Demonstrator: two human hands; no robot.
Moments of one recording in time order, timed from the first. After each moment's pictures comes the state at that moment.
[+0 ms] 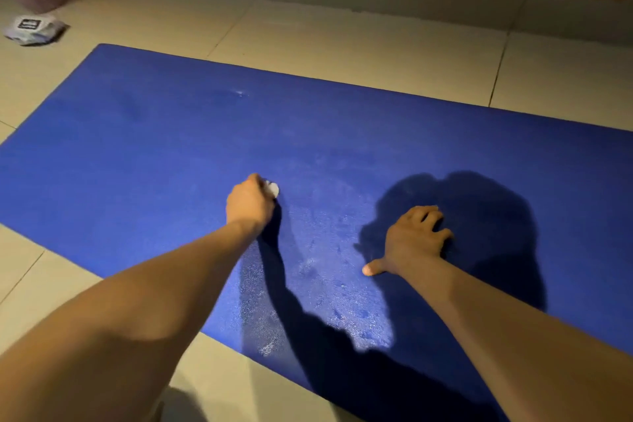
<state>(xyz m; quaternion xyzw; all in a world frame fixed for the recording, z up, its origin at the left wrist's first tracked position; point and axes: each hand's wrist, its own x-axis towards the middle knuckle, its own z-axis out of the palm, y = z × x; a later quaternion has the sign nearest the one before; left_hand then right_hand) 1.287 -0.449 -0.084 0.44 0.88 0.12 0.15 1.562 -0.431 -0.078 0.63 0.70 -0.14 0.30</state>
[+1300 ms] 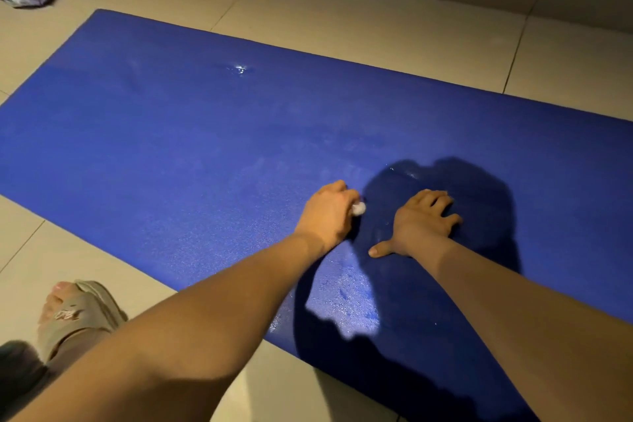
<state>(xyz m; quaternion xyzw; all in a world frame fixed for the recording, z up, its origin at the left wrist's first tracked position) 1.393 -0.470 -0.097 0.69 0.69 0.12 0.19 1.558 -0.429 -0.070 0.64 0.69 -0.16 0.30</state>
